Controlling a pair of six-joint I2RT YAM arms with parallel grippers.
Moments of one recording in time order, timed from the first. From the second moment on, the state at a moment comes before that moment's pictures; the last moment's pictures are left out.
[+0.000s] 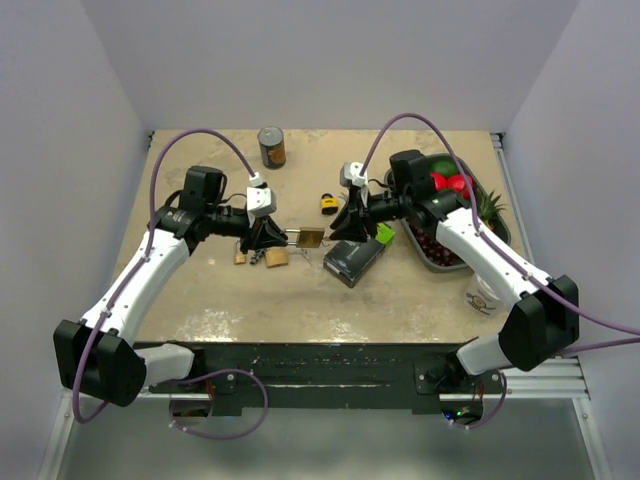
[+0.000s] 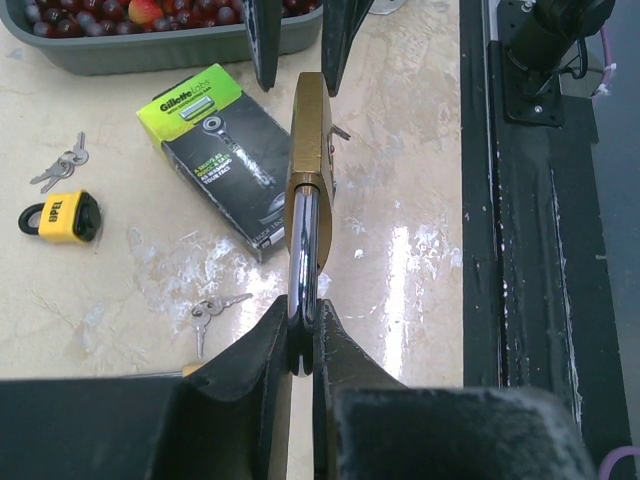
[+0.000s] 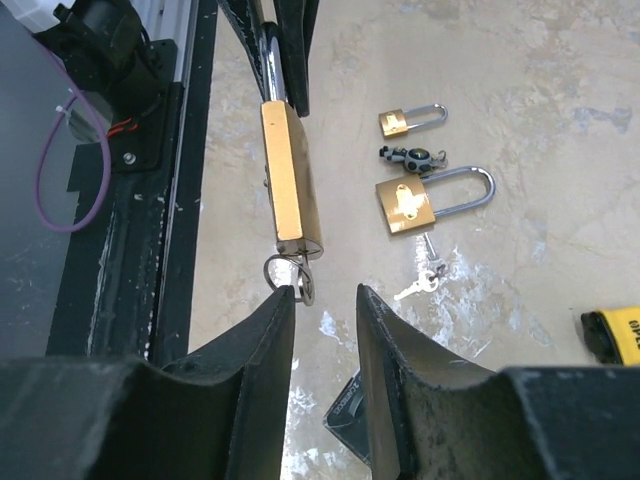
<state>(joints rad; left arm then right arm) -0.28 1.24 1.10 -0.63 1.04 0.64 0.48 1.43 1.25 -0.45 -0.98 -0.43</state>
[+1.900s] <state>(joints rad) 0.31 1.23 1.05 -0.32 0.58 -0.05 0.74 1.81 1.40 -0.07 -0.61 -0.27</state>
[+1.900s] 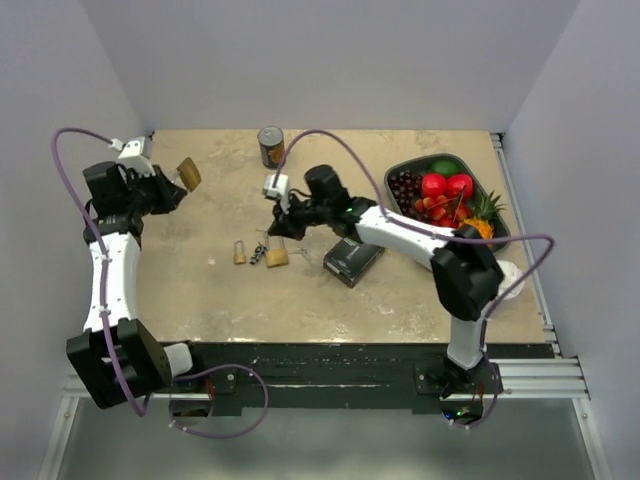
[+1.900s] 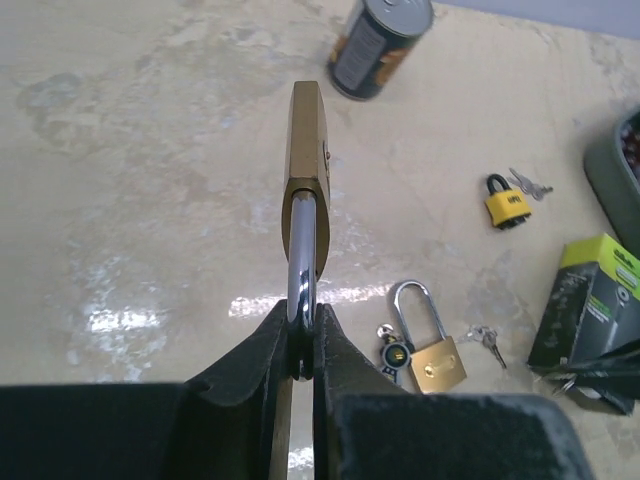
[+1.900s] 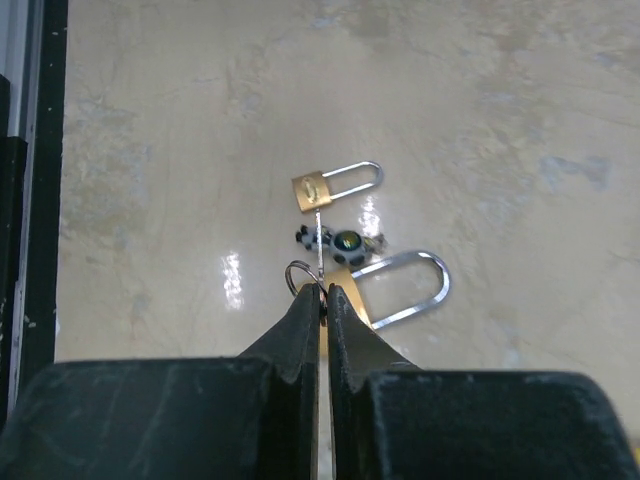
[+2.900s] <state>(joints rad) 0.46 1.18 1.00 -0.36 0.64 -0.12 0.99 2.50 1.92 0.15 -0.35 -0.04</state>
